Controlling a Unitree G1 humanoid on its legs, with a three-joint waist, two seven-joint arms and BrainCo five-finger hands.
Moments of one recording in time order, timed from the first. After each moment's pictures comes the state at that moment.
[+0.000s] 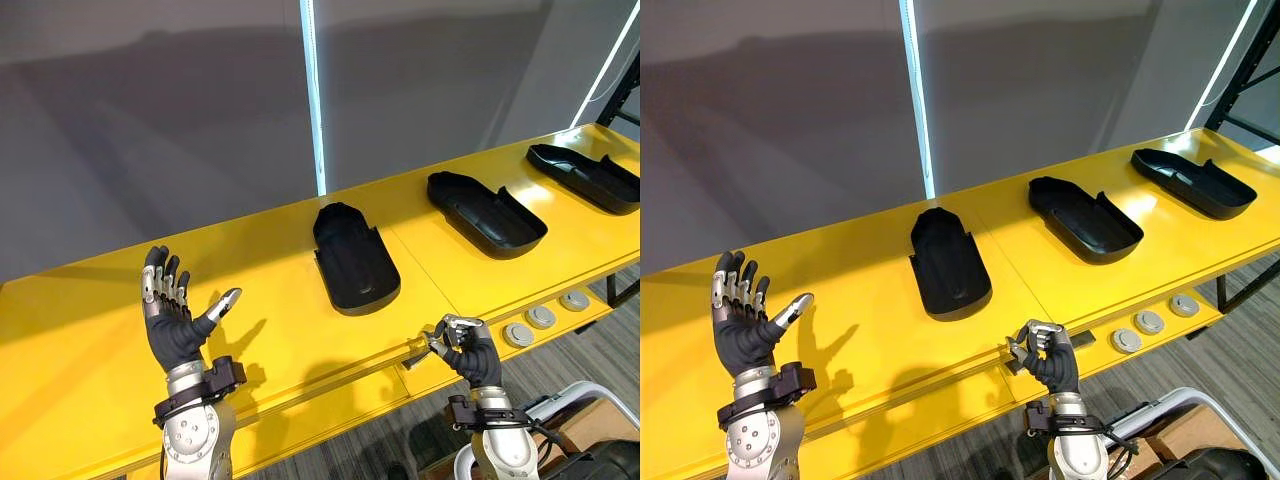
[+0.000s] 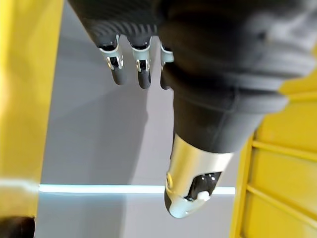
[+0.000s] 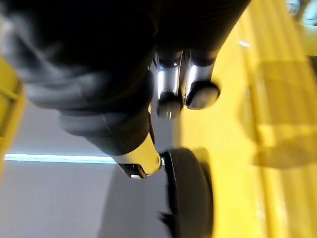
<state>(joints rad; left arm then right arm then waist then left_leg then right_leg) 0.28 -0.02 0.01 -0.53 -0.17 -0.19 0.34 0.25 -0.10 0.01 -0.15 0.03 -0.22 -0.01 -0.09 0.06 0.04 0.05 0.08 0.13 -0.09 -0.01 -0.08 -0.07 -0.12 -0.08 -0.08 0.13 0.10</state>
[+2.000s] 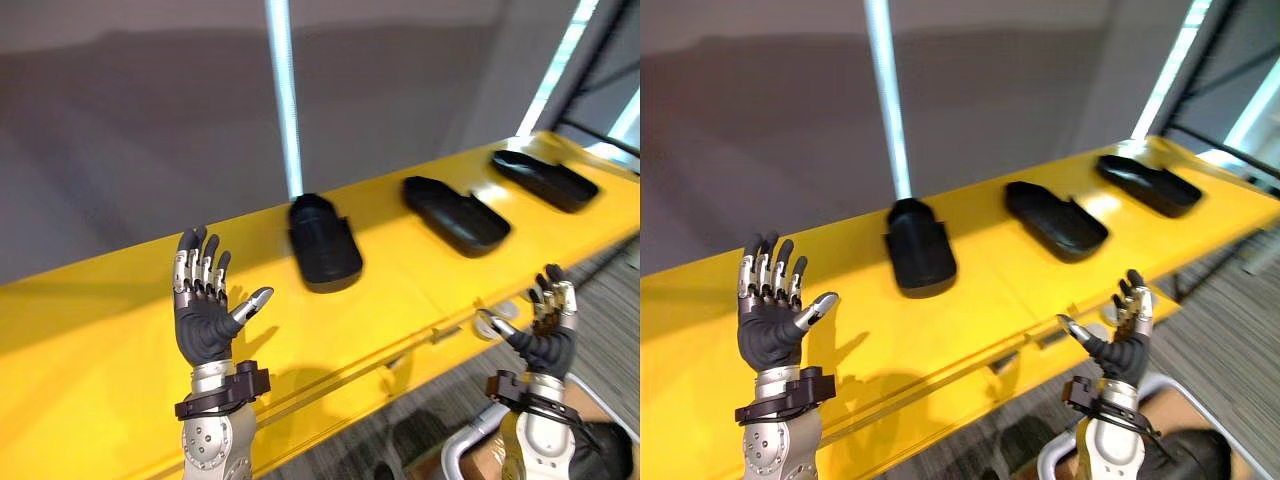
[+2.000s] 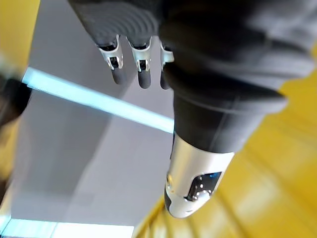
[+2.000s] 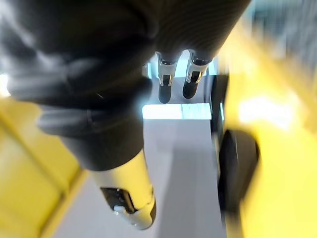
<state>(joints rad) 0.24 0.02 -0.15 -0.50 -0.23 -0.30 0.25 0.24 0.00 -0.26 -0.35 0.04 -0.25 -0.17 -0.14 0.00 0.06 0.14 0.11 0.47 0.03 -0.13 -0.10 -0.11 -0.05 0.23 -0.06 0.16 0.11</state>
